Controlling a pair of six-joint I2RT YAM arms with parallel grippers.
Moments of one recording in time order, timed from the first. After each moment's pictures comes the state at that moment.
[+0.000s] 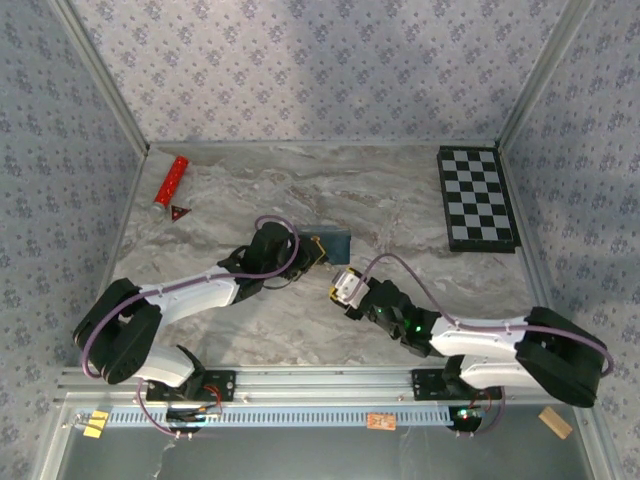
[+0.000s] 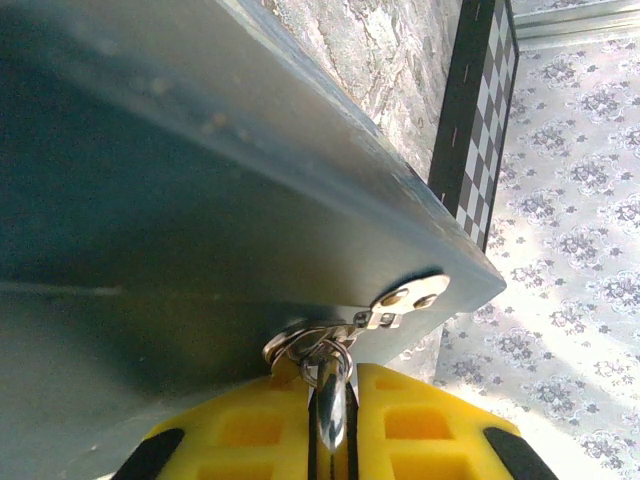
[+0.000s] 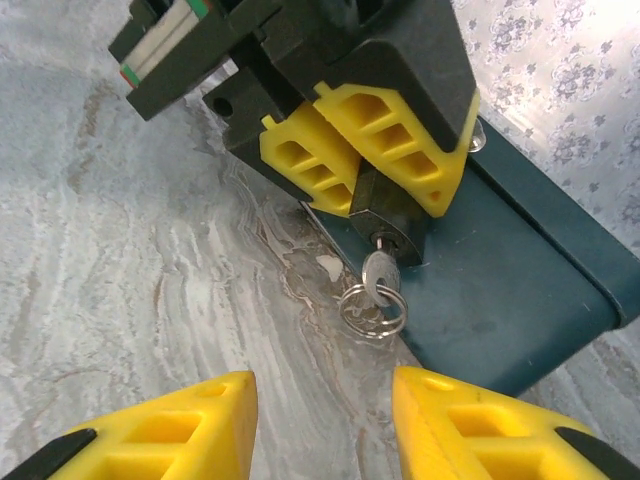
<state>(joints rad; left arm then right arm) -0.77 1.41 0.71 0.18 0.18 -1.34 1.03 1.20 0.27 0.60 0.27 -0.35</state>
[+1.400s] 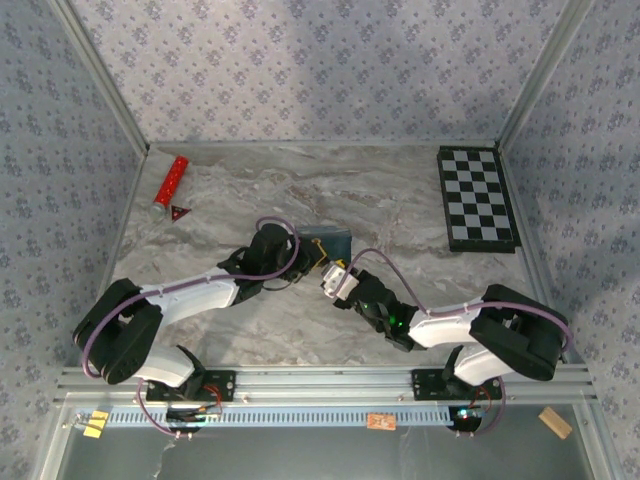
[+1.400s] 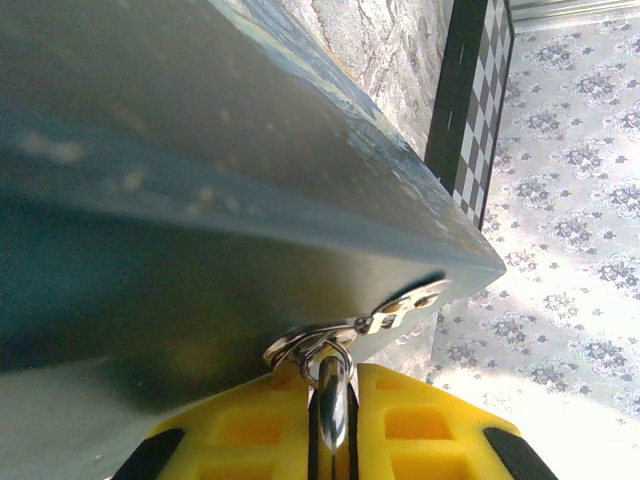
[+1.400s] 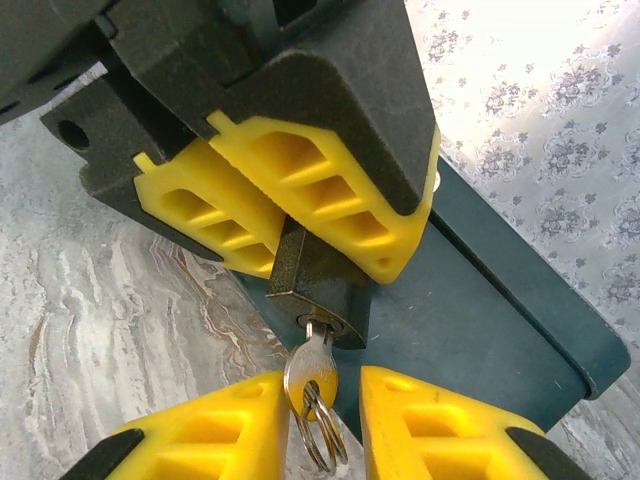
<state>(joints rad) -0.77 1.41 0.69 0.21 0.21 -1.34 1.03 1.42 0.33 0.82 0.40 -0.43</state>
